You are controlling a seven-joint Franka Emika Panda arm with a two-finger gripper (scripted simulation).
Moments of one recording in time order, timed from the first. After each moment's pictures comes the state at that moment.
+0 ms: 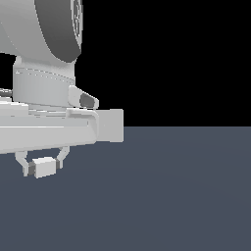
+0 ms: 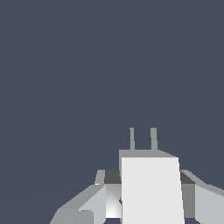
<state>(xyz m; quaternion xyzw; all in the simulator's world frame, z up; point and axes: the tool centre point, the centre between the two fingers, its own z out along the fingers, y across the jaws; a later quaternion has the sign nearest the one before) -0.069 0.150 0.025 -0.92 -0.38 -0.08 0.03</state>
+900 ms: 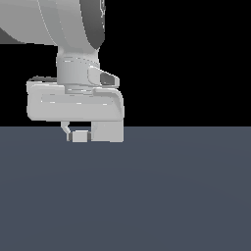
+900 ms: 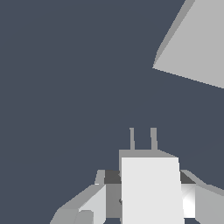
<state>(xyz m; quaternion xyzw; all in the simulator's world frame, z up) -0.002 0.106 0.074 -0.99 -0.11 -0.08 0.01</state>
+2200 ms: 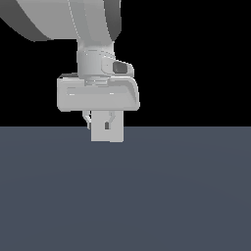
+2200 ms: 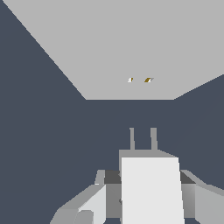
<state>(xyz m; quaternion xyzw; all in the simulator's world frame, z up) 0.019 0.065 0.100 -1.00 0.05 -0.08 0.00</state>
